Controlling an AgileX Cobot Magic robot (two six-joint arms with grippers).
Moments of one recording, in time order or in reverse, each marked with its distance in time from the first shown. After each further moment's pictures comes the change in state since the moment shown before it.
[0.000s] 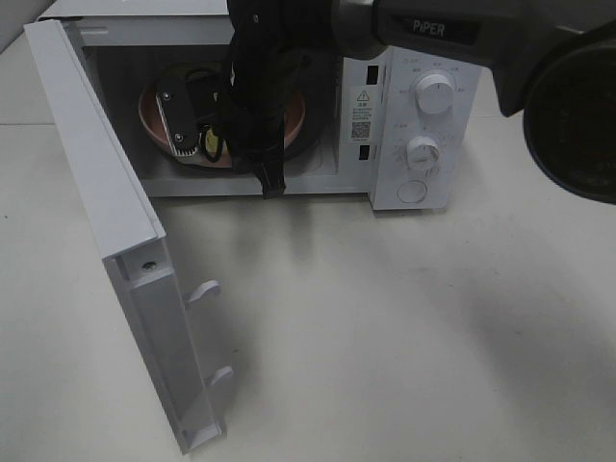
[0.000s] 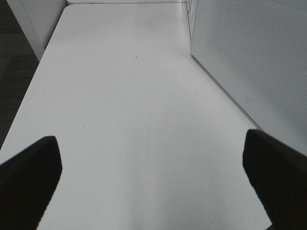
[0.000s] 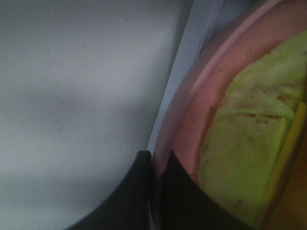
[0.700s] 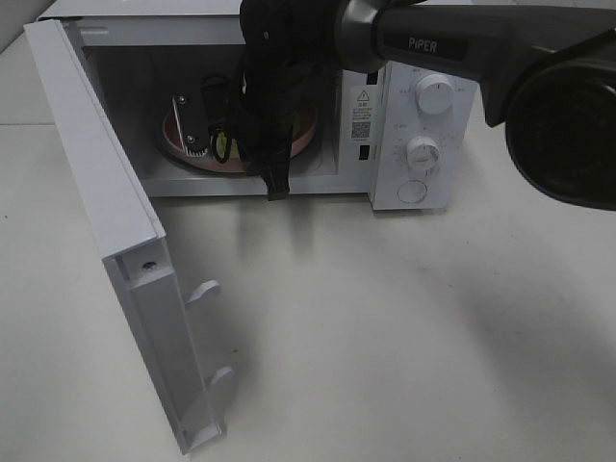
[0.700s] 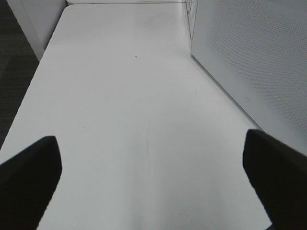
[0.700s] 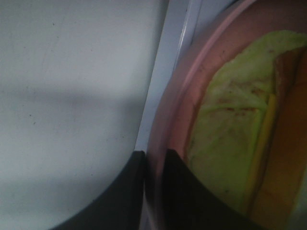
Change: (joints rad) left arm 0.000 0.000 0.000 0.000 0.000 0.000; right arm -0.029 0.045 -0.022 -0.018 -0.032 0.061
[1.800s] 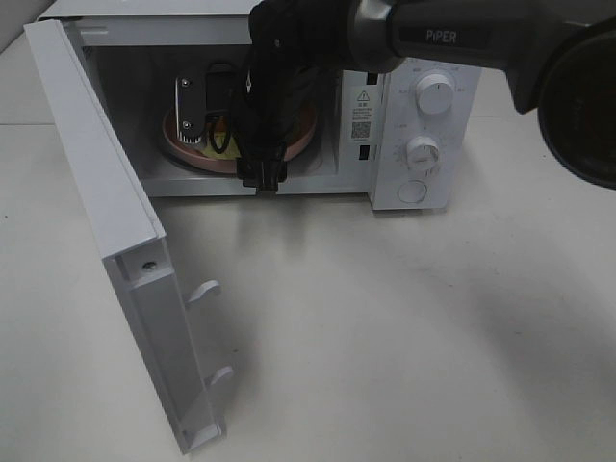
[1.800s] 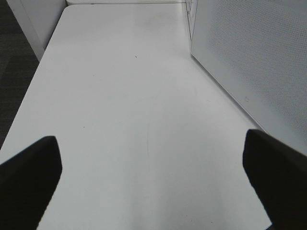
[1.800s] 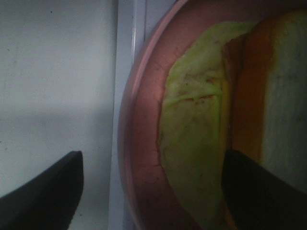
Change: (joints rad) left arm 0.000 0.000 0.000 0.000 0.000 0.000; right arm 0.000 -0.065 0.135 -0.044 -0.187 0.173
